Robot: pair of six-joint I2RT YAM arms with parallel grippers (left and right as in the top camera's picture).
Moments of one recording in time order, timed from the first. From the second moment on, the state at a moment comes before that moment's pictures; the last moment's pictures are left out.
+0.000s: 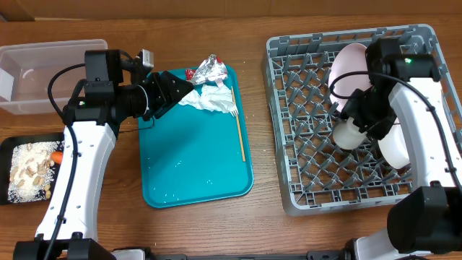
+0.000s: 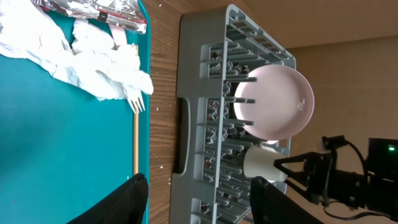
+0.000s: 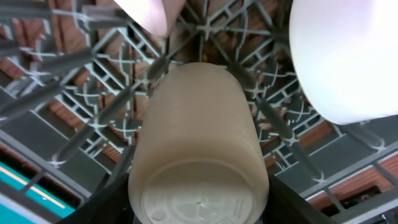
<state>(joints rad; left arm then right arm) 0.02 1.48 1.27 -0.69 0.75 -0.60 -0.02 1.71 1.56 -1.42 0.03 0.57</state>
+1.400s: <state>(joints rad) -0.03 1.48 1.27 -0.87 0.51 -0.45 0.09 1.62 1.67 -1.41 0.13 0.58</state>
